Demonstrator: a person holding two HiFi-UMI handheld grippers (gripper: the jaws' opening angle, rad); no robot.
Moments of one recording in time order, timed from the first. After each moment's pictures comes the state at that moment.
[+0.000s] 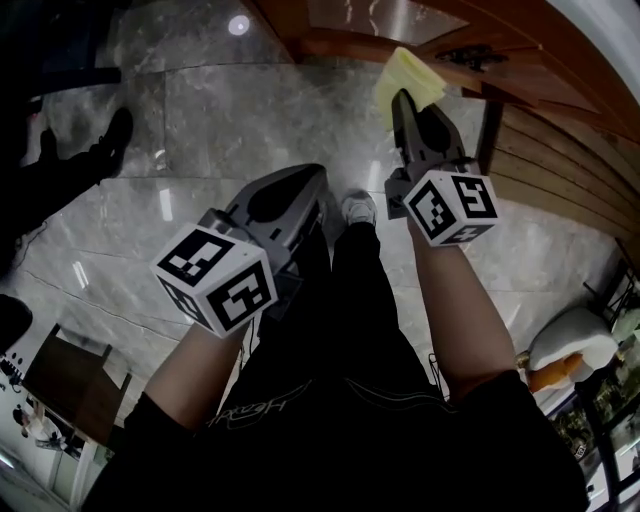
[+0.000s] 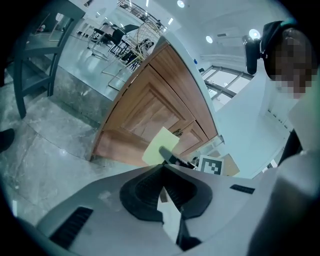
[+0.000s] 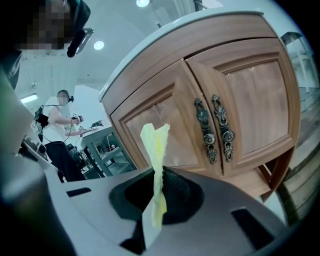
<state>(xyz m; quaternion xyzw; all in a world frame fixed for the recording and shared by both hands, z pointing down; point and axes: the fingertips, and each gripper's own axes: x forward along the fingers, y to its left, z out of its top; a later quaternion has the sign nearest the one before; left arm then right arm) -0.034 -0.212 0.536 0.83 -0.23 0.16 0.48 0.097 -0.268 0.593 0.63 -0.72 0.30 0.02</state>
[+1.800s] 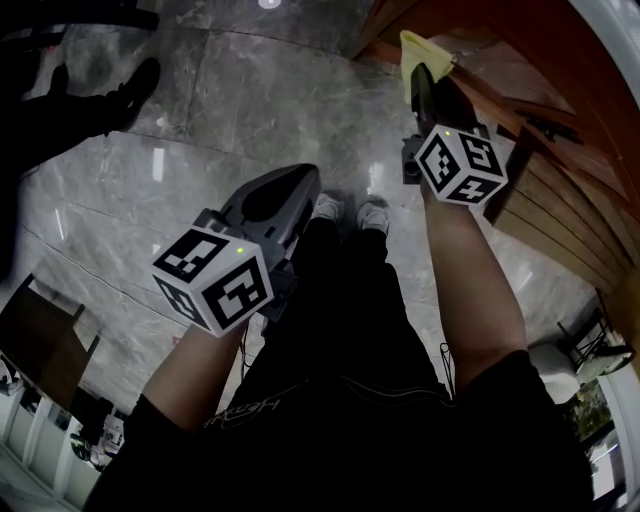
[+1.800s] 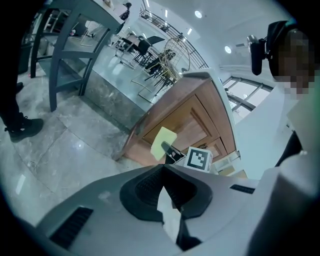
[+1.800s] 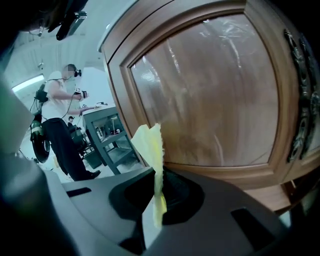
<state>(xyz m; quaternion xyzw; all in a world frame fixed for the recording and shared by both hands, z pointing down) -0.153 -0.245 0.565 0.78 -0.33 0.14 0.52 0.010 -0.366 0.656 0.59 -0.75 0.28 0.11</state>
